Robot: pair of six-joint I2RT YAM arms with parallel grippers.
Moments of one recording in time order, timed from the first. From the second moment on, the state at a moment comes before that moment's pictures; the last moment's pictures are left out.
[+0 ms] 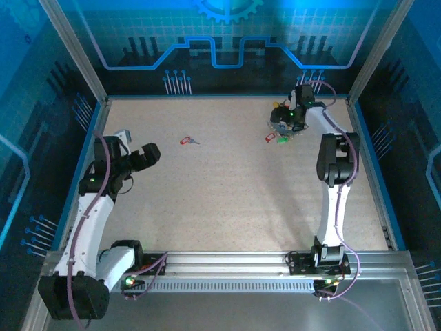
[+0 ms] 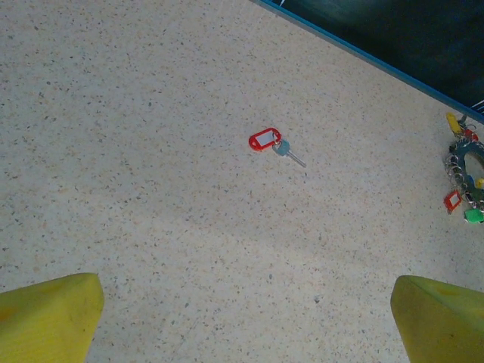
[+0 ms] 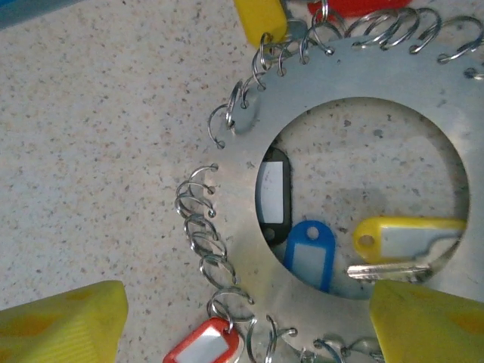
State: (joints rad) left arm 0.08 0.94 0.86 -0.58 0.19 -0.41; right arm 0.03 2.32 1.93 -0.62 -0.21 0.27
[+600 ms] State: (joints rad) left arm 0.08 0.94 0.84 -0.57 0.17 -0.43; right arm 0.14 2.15 1.59 -0.55 -0.21 0.34
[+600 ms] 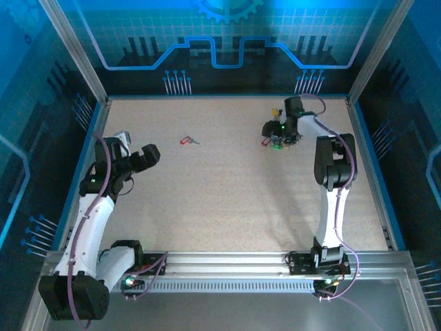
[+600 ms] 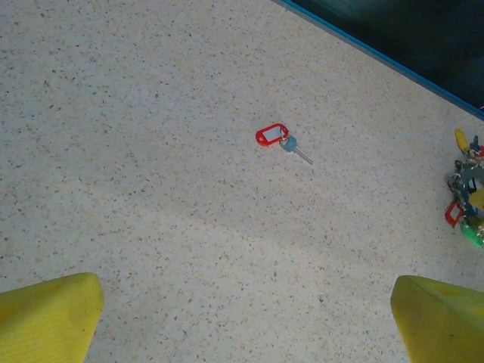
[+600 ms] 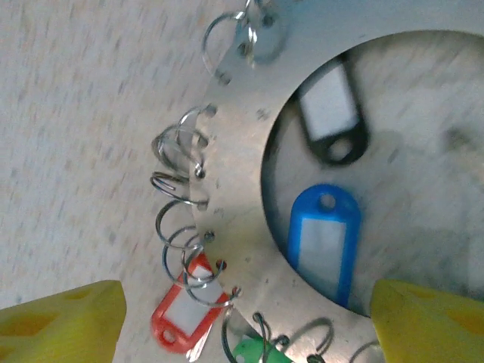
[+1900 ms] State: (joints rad) left arm 0.08 0.96 0.81 -0.55 0.19 -0.46; right arm 0.57 1.91 1.26 -0.74 0.27 0.17
